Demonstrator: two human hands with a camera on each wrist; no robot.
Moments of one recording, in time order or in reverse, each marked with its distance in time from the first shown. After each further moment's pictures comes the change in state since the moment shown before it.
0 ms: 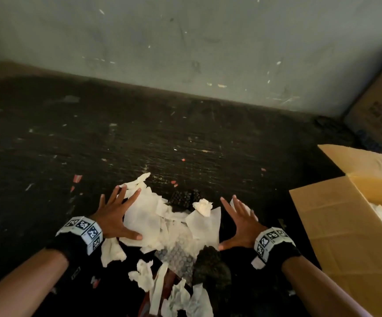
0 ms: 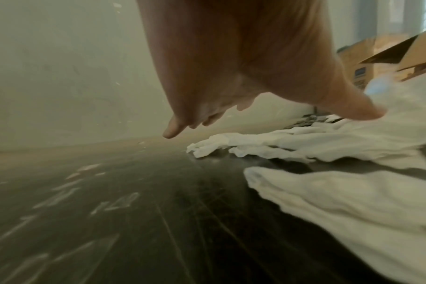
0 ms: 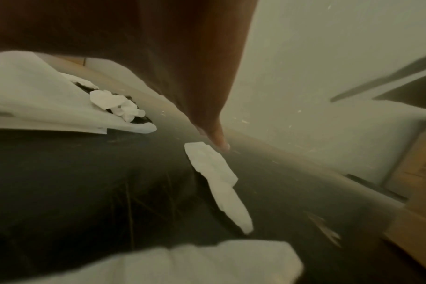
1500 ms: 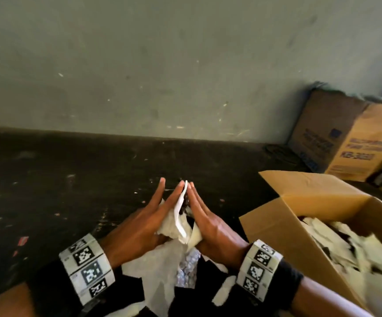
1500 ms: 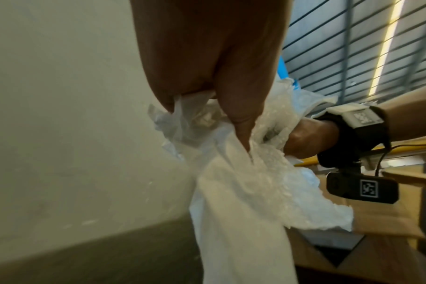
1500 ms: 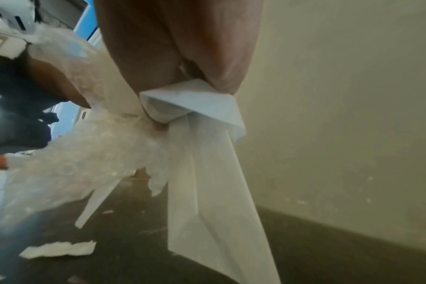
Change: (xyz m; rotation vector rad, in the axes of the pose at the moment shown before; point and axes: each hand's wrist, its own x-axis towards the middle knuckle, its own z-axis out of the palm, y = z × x) left_hand -0.051 0.204 -0.094 -0.136 0.453 0.669; right_hand -0.116 -0.051 -0.113 0.216 0.524 -0.492
